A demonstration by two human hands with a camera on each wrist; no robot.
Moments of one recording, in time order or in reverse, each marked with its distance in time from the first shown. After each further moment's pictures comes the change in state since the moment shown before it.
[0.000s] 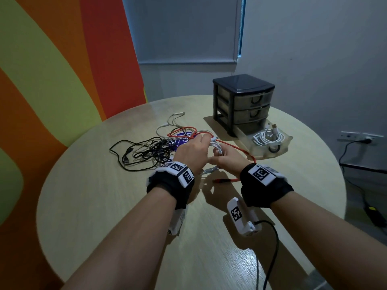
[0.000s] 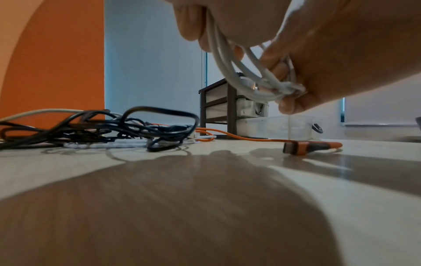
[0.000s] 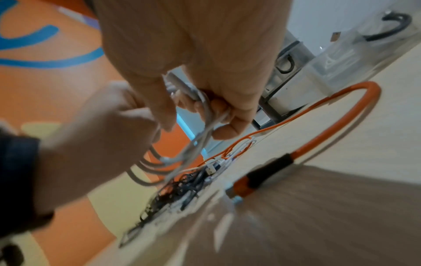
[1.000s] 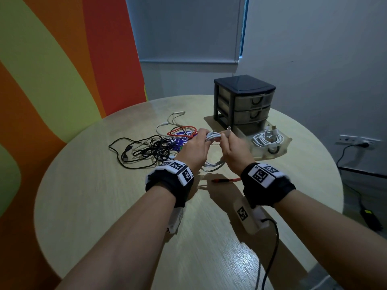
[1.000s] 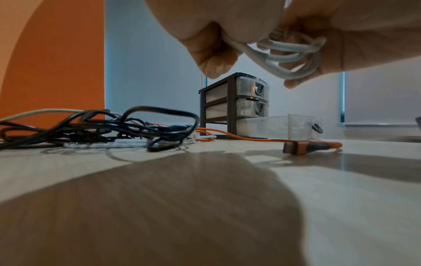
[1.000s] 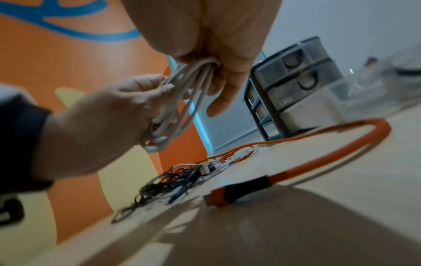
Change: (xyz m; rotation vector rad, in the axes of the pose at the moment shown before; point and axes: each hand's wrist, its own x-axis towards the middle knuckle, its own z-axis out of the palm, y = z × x) left_hand 0.003 0.002 -0.002 -0.475 -0.084 -0.230; right_hand -0.006 -0.006 -0.010 -0.275 0.341 -0.277
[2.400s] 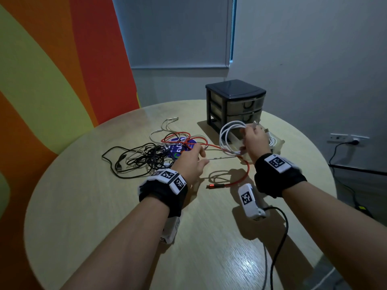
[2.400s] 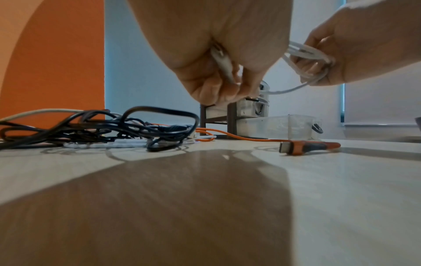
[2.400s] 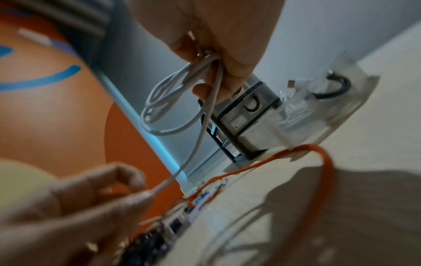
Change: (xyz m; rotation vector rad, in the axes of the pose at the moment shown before) left_hand 0.001 -0.011 0.008 0.009 -0.220 -0.150; right_hand 0.036 0.037 -0.035 0.389 0.314 0.337
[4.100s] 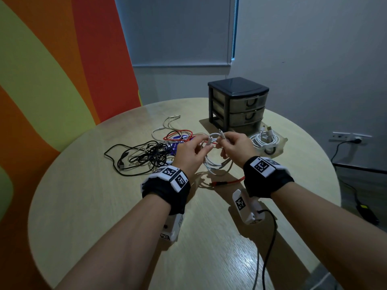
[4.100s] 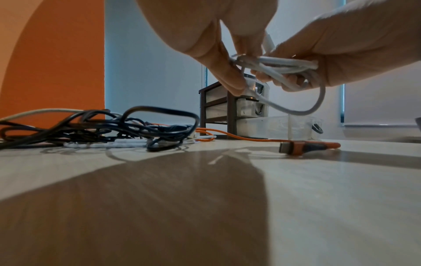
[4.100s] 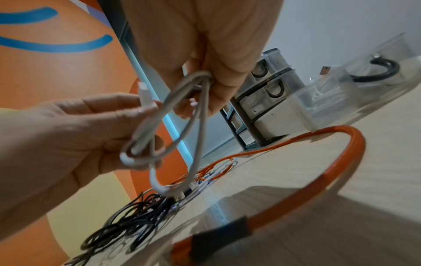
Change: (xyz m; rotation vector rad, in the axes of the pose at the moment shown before) left_hand -0.003 0.004 -0.004 -0.289 0.343 0.210; right_hand -0.023 0.006 0.025 -0.215 -0.296 -0.190
